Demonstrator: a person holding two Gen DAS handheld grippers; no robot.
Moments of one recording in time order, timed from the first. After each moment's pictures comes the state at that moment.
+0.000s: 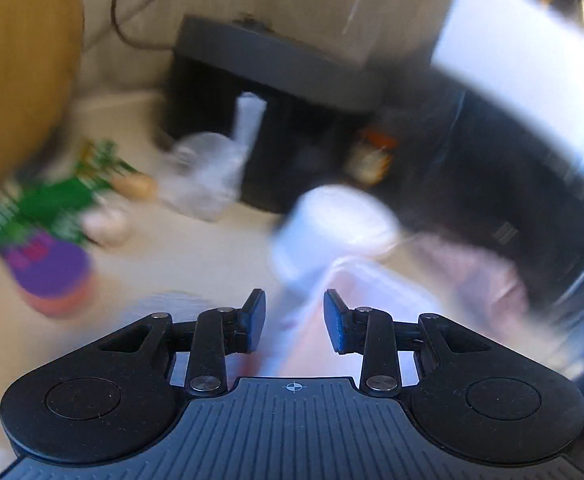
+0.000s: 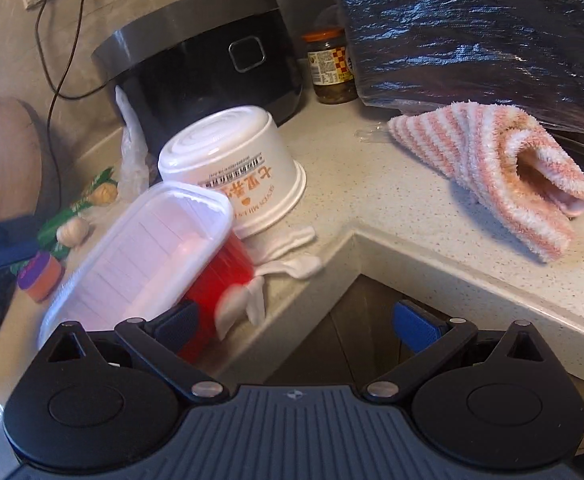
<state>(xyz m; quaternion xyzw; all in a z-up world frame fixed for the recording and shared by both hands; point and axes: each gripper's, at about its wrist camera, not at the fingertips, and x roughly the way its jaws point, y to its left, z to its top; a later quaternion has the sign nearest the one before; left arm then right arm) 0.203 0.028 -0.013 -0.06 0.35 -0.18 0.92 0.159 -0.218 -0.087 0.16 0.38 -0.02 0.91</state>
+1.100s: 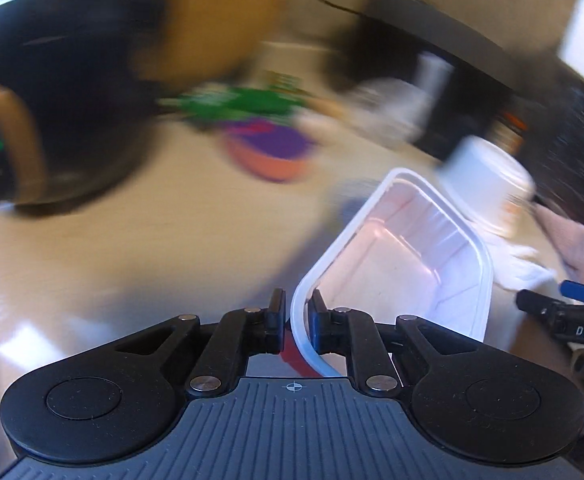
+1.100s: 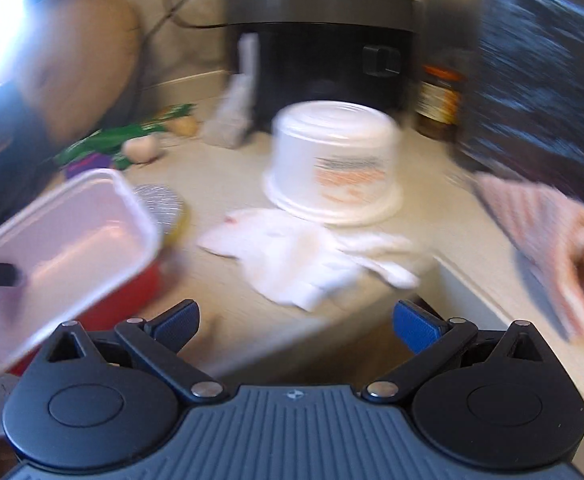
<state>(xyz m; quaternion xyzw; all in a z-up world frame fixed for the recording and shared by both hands) 0.093 0.157 -0.048 -0.12 0.40 0.01 0.91 0.161 -0.134 -0.073 -0.02 0.37 0.08 0.93</state>
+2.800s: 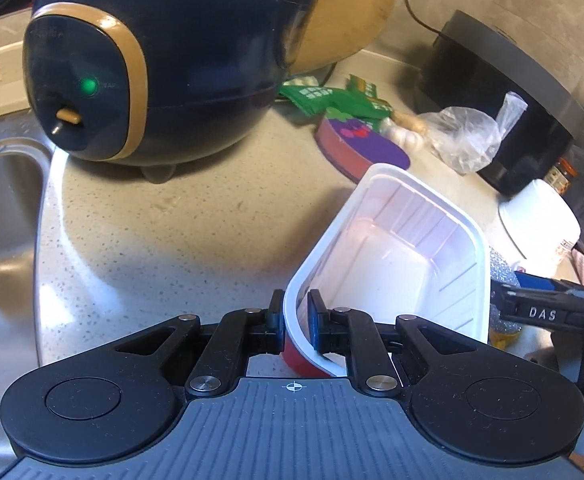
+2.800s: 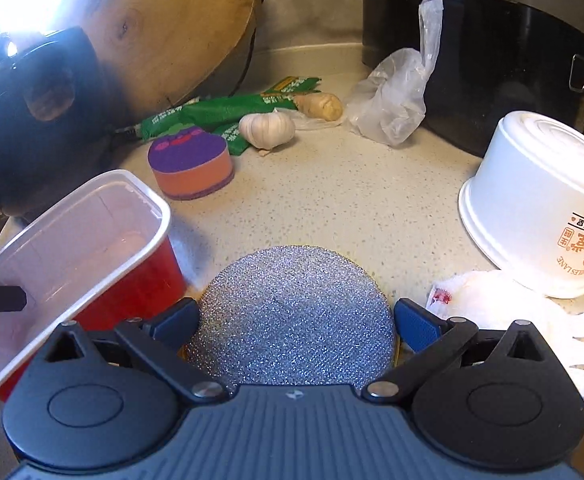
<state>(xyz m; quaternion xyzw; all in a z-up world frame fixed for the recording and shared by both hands) 0.096 0.203 -0.065 -0.18 0.41 0.05 0.89 0.236 -0.044 -0.100 -0.01 0.40 0.20 0.89</state>
